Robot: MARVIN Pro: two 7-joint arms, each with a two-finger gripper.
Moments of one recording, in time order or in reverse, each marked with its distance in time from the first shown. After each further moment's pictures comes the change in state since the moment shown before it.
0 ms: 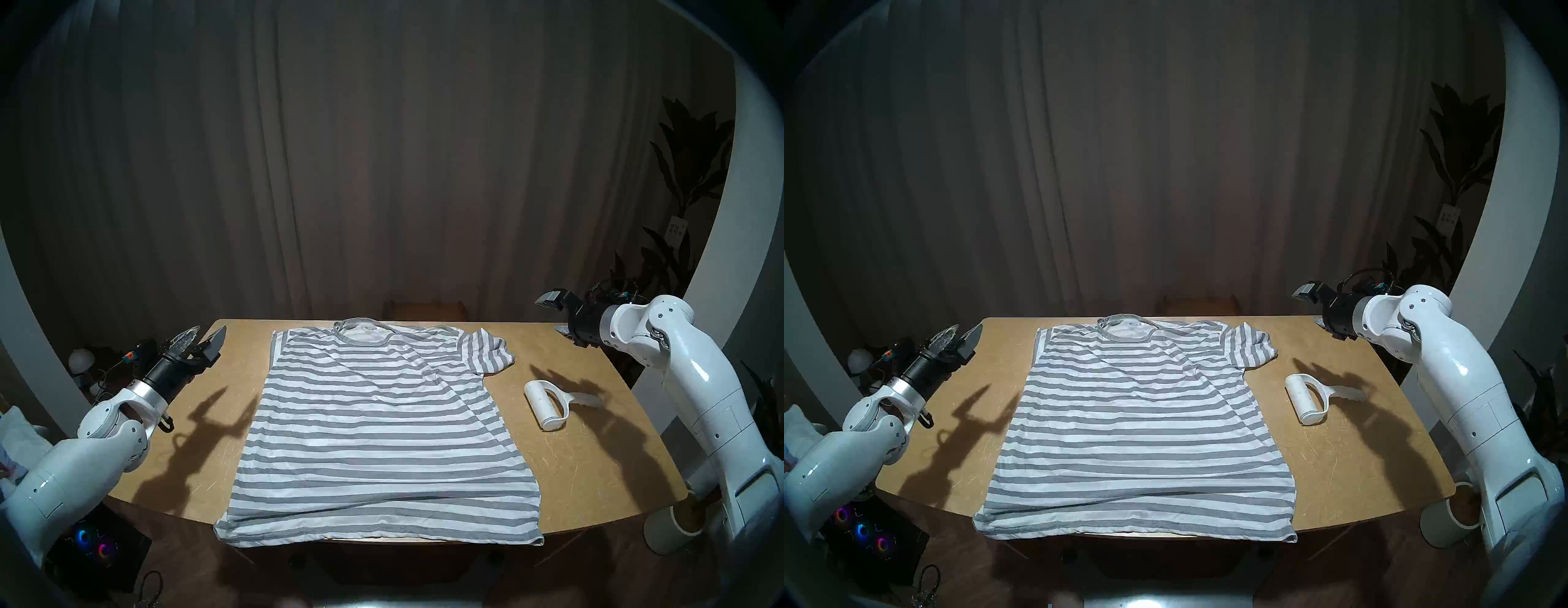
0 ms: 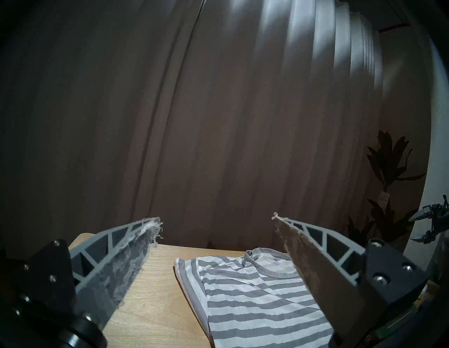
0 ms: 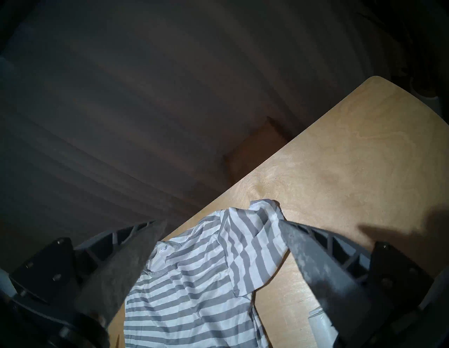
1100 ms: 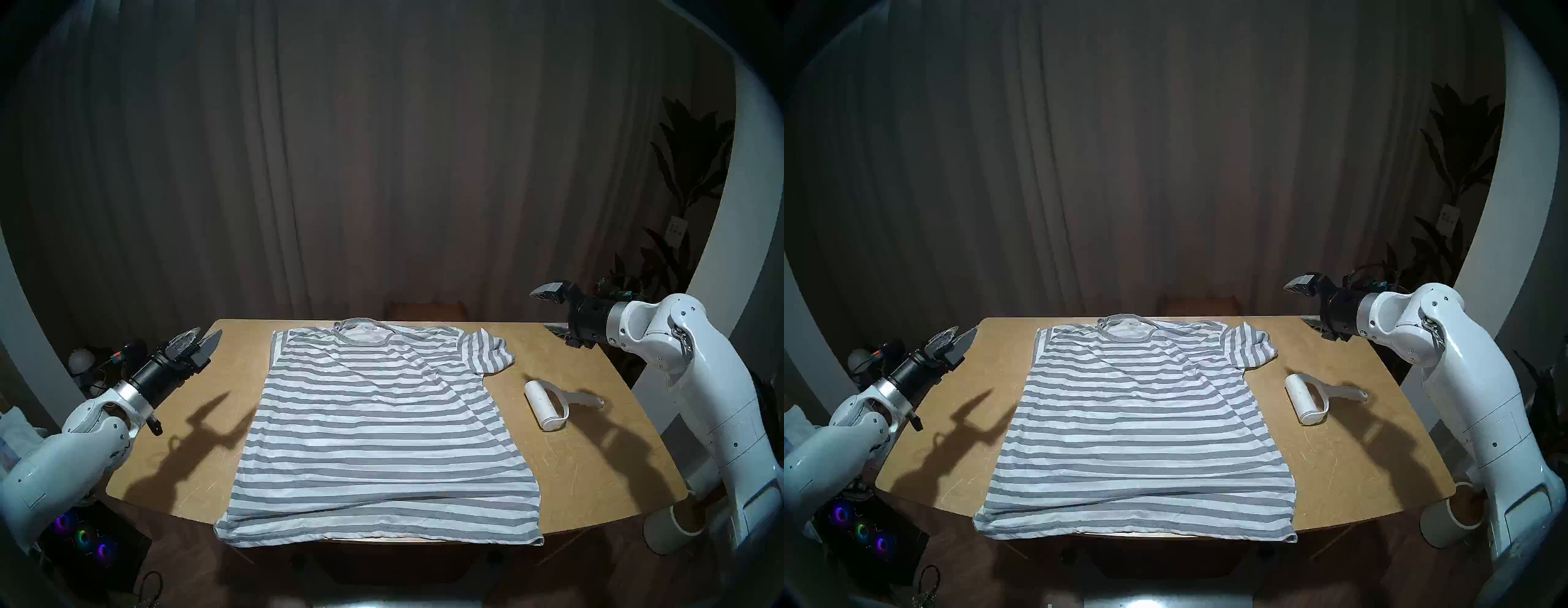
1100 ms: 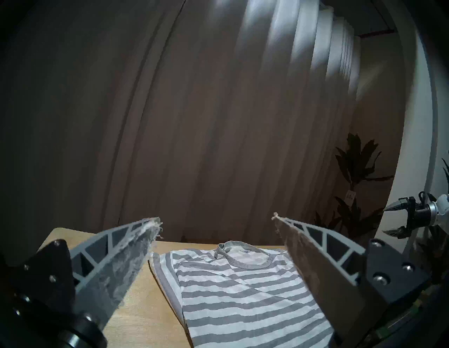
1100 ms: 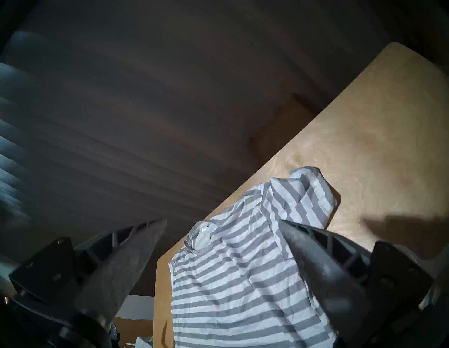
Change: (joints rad) left arm 0.060 0.075 -0.027 0.009 -0.131 0.031 -0.205; right arm -0.118 0.027 0.128 -0.175 0.233 0.002 -0.065
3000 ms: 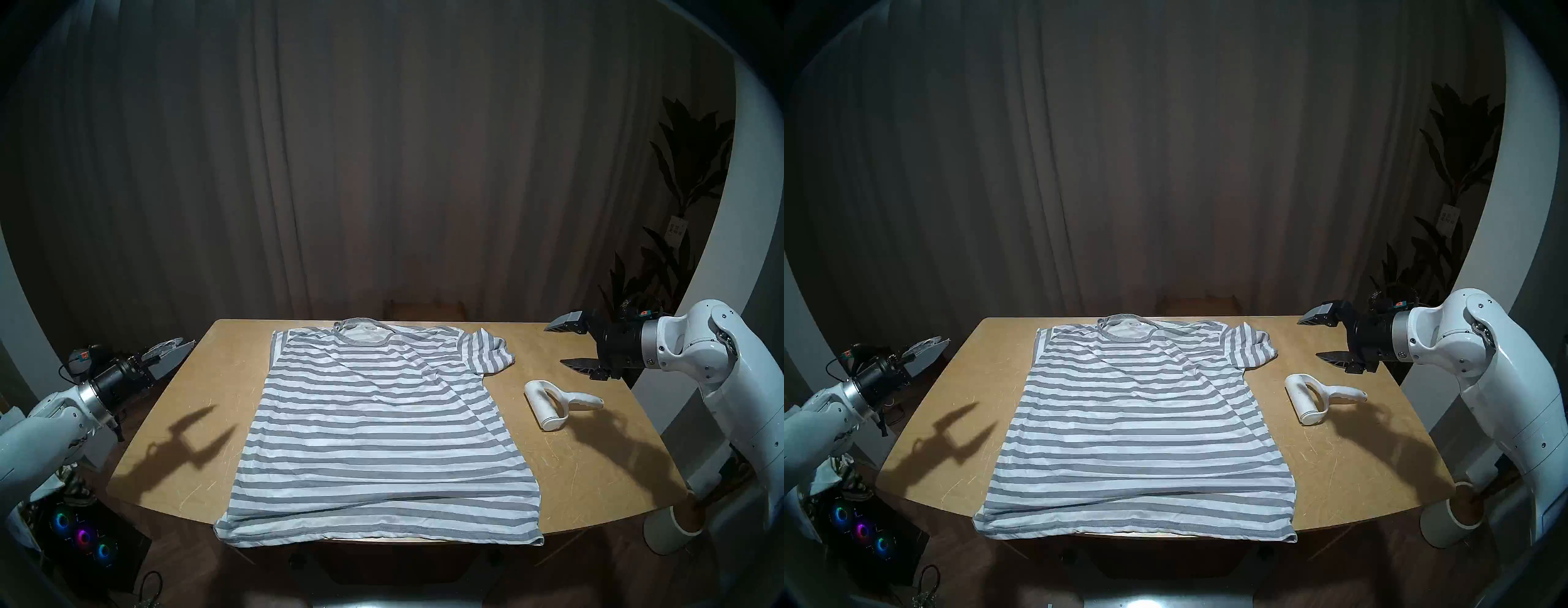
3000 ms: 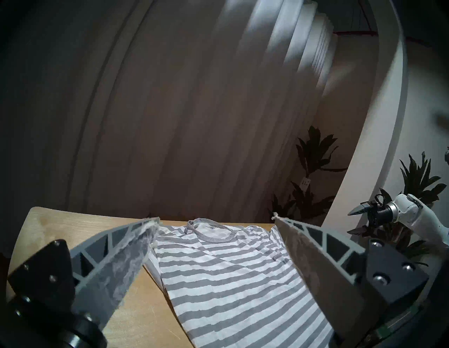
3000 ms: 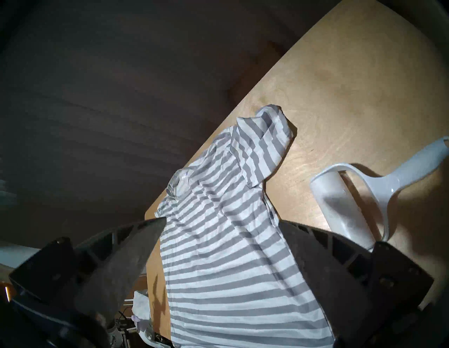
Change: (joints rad) left arm 0.099 0.158 -0.051 0.126 -0.202 0.127 -0.374; right arm -0.238 0.174 0.159 -0.109 0.310 0.147 -0.124
